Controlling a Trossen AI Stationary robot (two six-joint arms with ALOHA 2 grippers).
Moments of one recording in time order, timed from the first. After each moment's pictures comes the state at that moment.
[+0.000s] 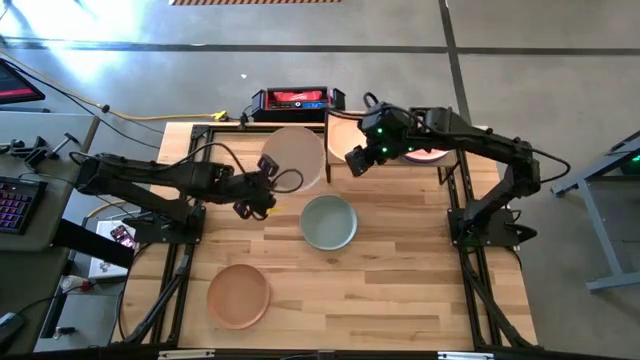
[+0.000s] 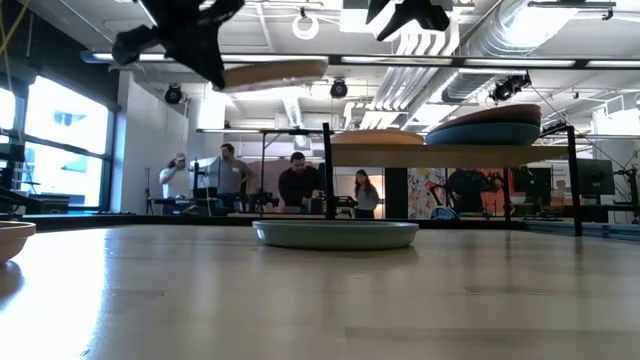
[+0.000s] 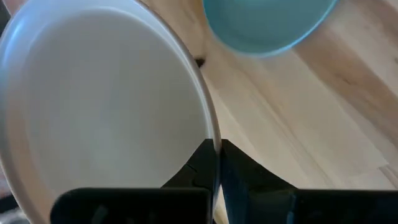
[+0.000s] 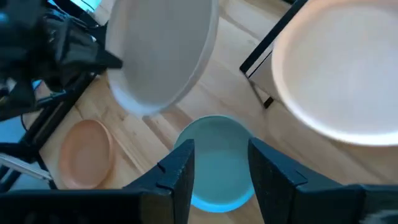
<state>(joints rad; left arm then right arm) -0.07 1.21 1.07 -0.81 -0.49 0.89 -0.20 1.57 1.81 -1.11 0.03 0.70</state>
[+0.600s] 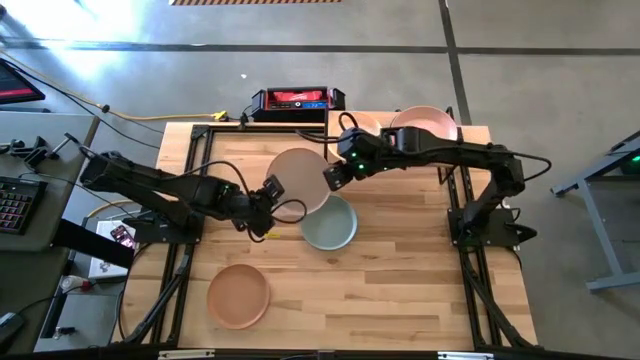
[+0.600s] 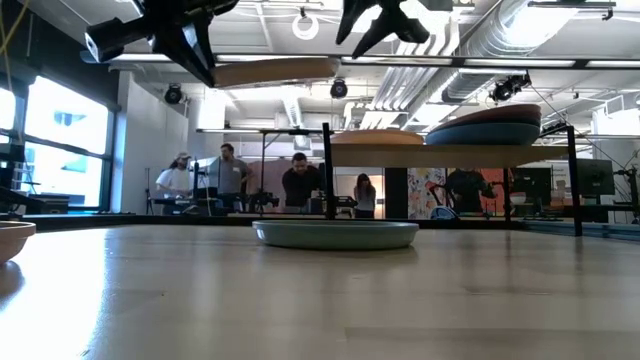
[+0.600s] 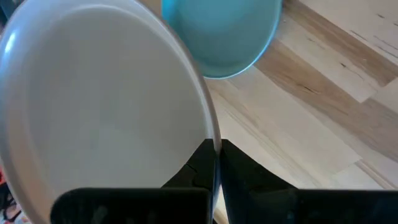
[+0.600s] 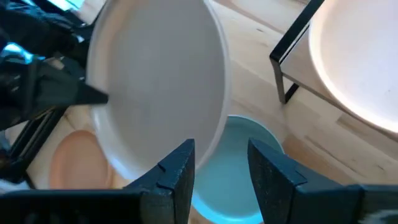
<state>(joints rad) -0.22 1.27 1.09 -0.86 -0.52 0.93 -0.10 1.70 1.81 -1.03 0.13 0.84</state>
